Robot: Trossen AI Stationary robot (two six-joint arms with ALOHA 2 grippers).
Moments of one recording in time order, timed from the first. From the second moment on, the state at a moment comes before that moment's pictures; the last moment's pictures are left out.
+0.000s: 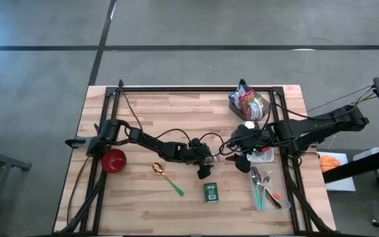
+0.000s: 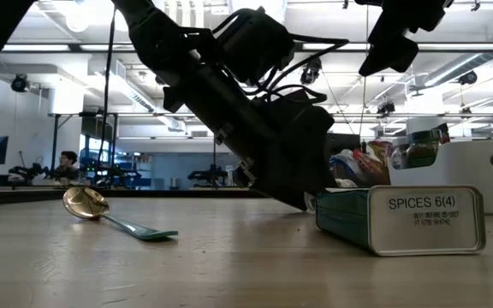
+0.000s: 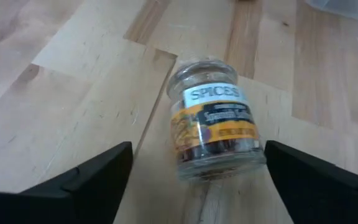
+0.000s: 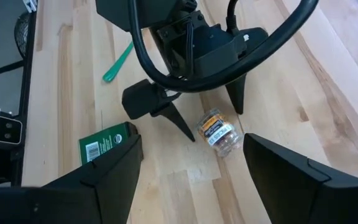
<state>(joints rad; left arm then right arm) -0.12 2.15 1.22 0.16 -0.19 -0.37 0.20 1.15 0.93 -0.59 0.08 0.49</state>
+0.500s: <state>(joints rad) -0.12 2.15 1.22 0.23 -0.21 -0.32 0.20 1.15 0.93 -0.59 0.08 0.51</state>
